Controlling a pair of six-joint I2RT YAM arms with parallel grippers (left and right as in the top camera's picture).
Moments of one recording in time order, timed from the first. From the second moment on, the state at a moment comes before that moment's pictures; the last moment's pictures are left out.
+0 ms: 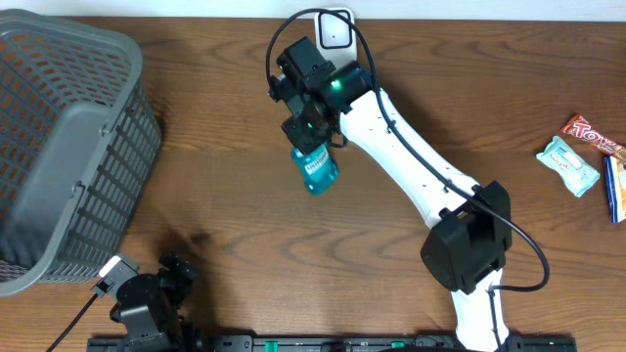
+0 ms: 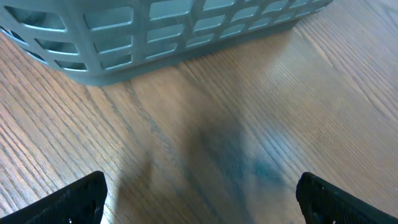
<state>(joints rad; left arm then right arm) 0.21 0.01 0.27 -0.99 -0.22 -0.57 0.66 2.14 2.04 -1.16 -0.08 -0.03</state>
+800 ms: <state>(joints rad) 0.21 0.01 0.27 -0.99 -0.22 -0.57 0.66 2.14 2.15 -1.17 -0.08 -0.03</state>
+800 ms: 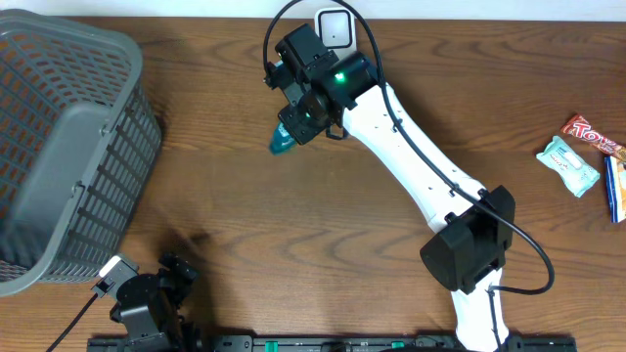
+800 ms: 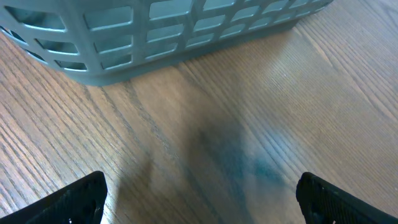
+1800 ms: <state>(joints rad) 0.21 0.01 0.27 -0.99 -0.22 -0.57 0.66 2.14 2.04 -1.00 -0.09 -0.09</state>
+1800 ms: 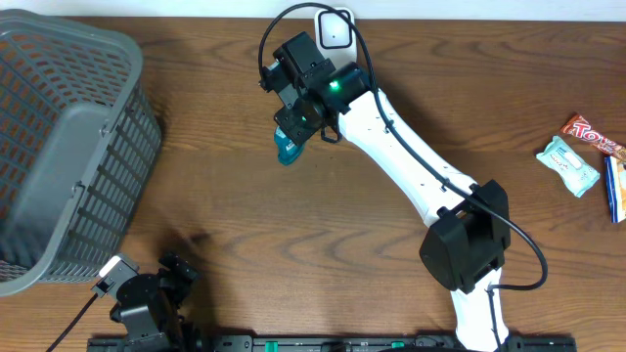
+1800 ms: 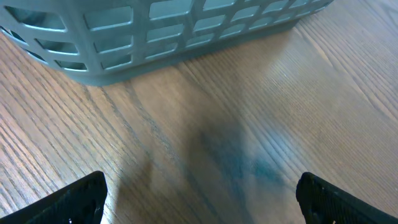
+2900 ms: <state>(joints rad) 0.21 0.01 0.27 -0.99 -0.22 -0.57 0.76 2.11 2.01 -0.91 0.23 0.71</state>
